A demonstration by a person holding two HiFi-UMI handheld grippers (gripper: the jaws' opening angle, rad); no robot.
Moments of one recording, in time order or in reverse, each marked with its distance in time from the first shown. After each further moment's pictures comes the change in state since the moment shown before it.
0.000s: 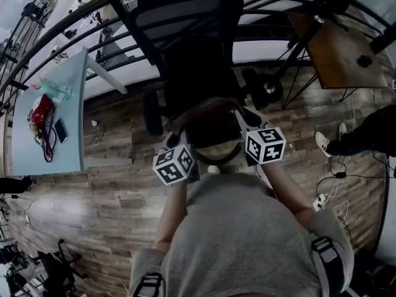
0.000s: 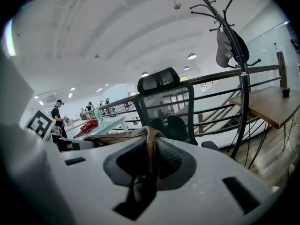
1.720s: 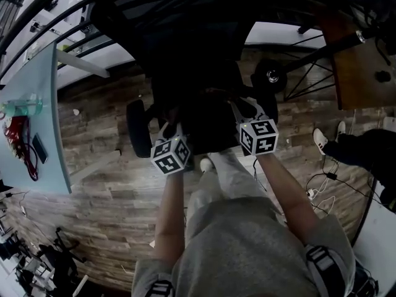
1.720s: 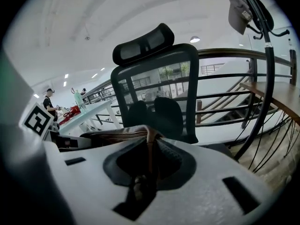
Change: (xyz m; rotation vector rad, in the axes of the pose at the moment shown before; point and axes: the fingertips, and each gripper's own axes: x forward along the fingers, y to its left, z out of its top) left arm 0.213 0.059 -0.020 -0.063 0.140 0.058; right arm 0.198 -0.108 -0.039 -0.020 0.197 -0.019
